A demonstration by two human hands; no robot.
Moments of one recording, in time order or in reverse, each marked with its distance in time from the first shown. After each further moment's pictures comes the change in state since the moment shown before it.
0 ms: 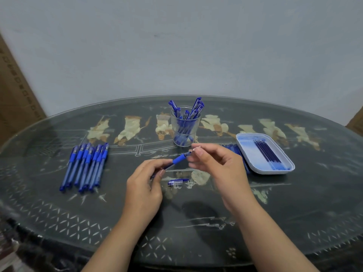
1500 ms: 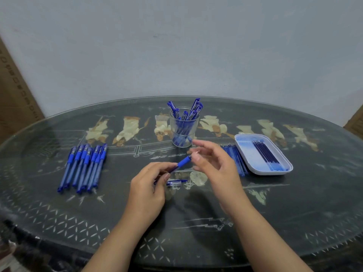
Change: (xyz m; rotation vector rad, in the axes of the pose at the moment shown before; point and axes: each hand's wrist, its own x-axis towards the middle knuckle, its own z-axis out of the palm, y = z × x) left_hand 0.000 0.004 0.003 -0.003 -0.082 0.021; right_hand 0.002 0.014 -0.004 -0.204 -0.038 -0.091
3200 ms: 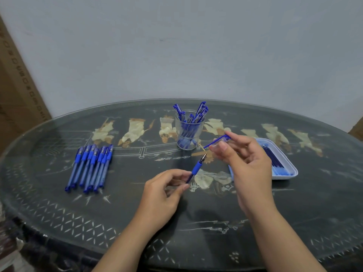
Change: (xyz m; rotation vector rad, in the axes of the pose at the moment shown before) left_hand -0.006 0.010 0.007 -0.283 -0.130 -0.240; right_hand 0.000 -0.033 -0.012 0.249 0.240 -0.073
